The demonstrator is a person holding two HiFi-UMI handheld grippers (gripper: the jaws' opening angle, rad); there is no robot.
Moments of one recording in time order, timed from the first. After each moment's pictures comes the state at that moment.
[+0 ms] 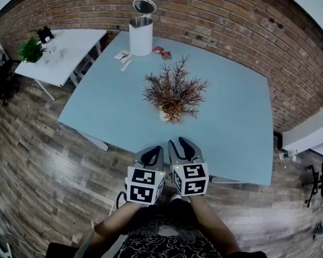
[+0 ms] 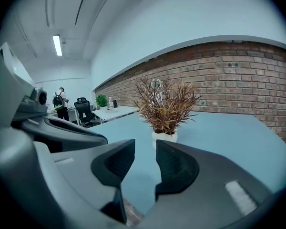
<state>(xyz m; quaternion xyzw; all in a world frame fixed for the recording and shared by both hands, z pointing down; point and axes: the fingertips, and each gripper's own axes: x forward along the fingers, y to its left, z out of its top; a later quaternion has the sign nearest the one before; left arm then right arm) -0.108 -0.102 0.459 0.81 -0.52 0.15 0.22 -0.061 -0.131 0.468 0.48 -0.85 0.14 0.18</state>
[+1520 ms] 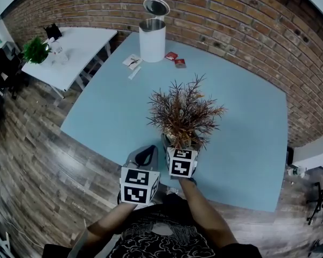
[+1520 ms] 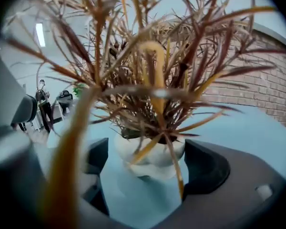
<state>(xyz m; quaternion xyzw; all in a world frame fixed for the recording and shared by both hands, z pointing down) -0.158 -0.190 0.479 0.77 -0.57 0.16 0.23 -0.087 -0.277 0.553 0.53 -0.80 0.17 0.22</state>
